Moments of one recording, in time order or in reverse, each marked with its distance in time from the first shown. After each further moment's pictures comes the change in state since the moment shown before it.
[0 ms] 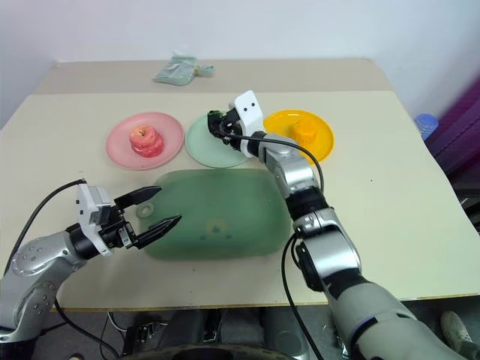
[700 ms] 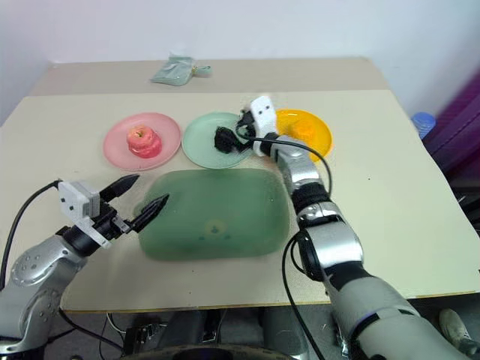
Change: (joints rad) left arm 0.002 -0.095 0.047 0.002 0.062 -0.042 0.209; right arm 0.226 -0.145 -0.118 -0.350 0.044 -0.032 0.171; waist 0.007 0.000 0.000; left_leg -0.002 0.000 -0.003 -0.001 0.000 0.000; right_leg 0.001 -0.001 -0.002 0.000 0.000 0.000
